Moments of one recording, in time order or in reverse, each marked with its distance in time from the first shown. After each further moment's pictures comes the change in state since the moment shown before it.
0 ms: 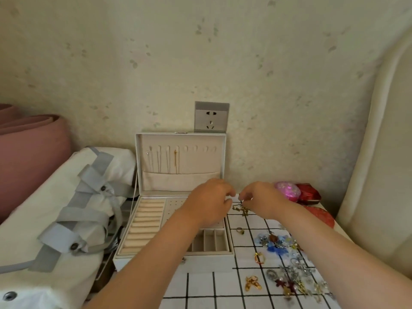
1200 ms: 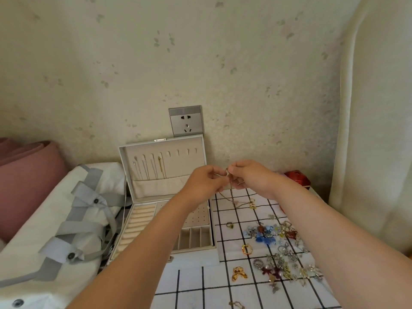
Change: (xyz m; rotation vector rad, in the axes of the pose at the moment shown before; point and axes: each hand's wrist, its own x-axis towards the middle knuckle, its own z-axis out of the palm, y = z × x) left_hand 0.034 0.037 -0.011 -0.766 0.022 -0.452; right_hand -0.003 0.001 -0.038 0.946 -0.063 -0.026
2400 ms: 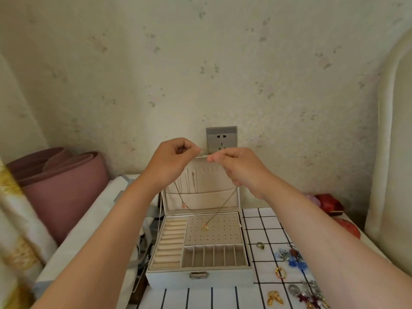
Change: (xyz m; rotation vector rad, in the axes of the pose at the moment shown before) left_hand -0.039 0.064 -0.155 0.113 0.286 0.279; right_hand -0.007 -0.111 0.078 0.074 0.021 -0.318
